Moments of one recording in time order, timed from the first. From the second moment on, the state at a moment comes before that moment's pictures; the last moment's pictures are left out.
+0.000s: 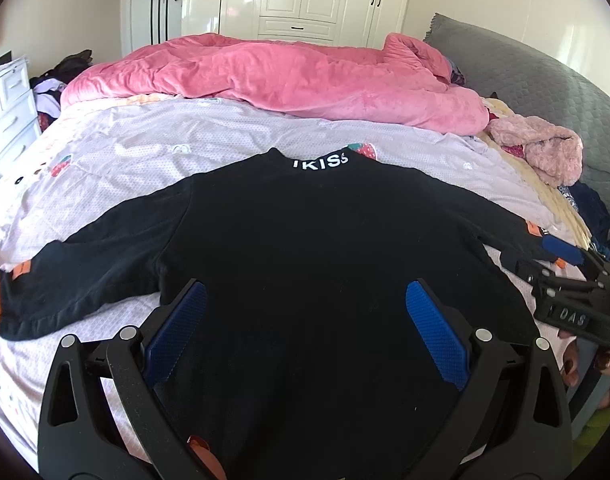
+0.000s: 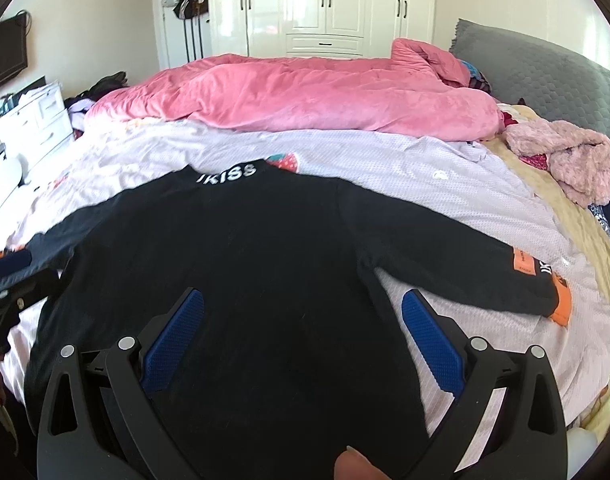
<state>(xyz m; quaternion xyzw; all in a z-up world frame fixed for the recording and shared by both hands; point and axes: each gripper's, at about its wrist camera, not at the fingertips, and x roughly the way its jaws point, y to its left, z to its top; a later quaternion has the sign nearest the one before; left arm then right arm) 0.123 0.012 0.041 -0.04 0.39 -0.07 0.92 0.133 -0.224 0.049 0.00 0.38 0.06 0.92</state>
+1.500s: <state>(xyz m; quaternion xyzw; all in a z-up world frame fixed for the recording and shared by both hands) 0.244 -0.125 0.002 0.02 0.44 -0.13 0.89 0.216 -0.462 -0.008 0.17 0.38 -0.23 0.88</state>
